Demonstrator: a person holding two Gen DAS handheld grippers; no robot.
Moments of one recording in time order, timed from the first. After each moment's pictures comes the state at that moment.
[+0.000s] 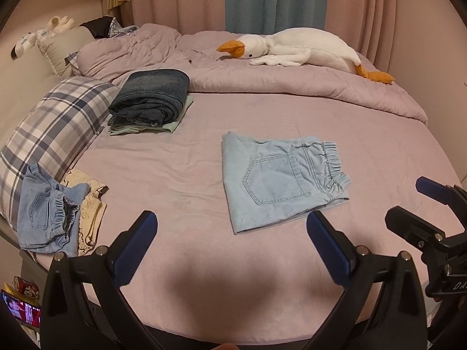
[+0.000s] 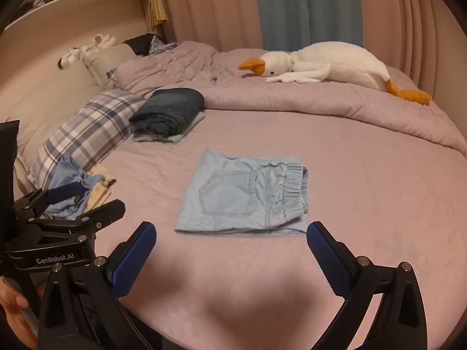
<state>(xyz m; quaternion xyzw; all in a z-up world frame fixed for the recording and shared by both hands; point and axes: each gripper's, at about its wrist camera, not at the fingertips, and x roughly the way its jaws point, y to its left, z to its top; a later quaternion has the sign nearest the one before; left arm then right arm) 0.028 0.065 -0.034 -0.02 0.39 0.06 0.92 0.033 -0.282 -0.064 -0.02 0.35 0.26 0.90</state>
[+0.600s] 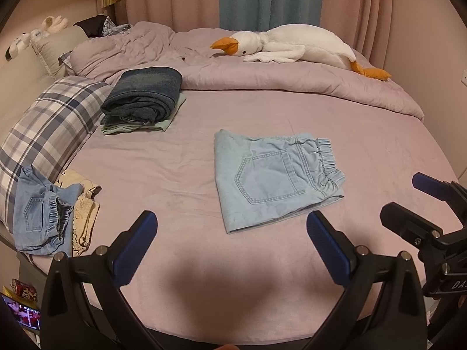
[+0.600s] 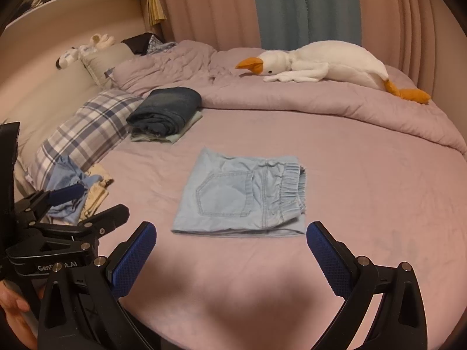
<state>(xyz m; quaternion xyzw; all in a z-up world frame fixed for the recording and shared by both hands) 0.033 0.059 -0.036 -0.02 0.40 0.05 0.92 0.036 -0.286 -0.063 -0.02 0.36 0.26 0.90</state>
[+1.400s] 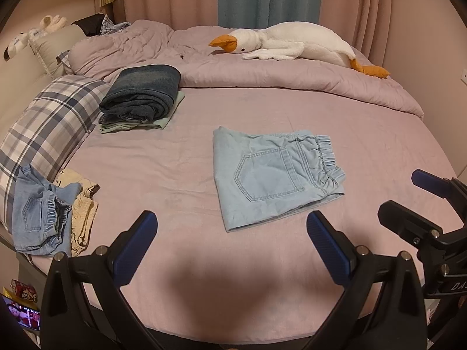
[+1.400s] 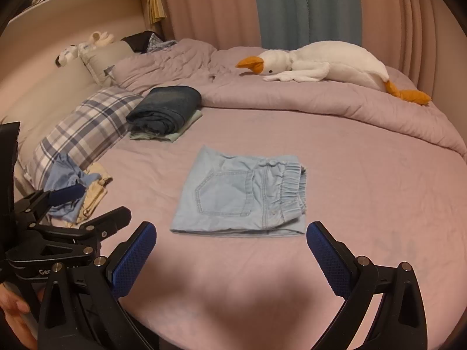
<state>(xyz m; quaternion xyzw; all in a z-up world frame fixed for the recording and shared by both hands) 0.032 0.061 -0.040 -0.03 0.40 0.05 0.92 0.035 -0.281 -0.063 -0.03 0.36 0.26 0.90</state>
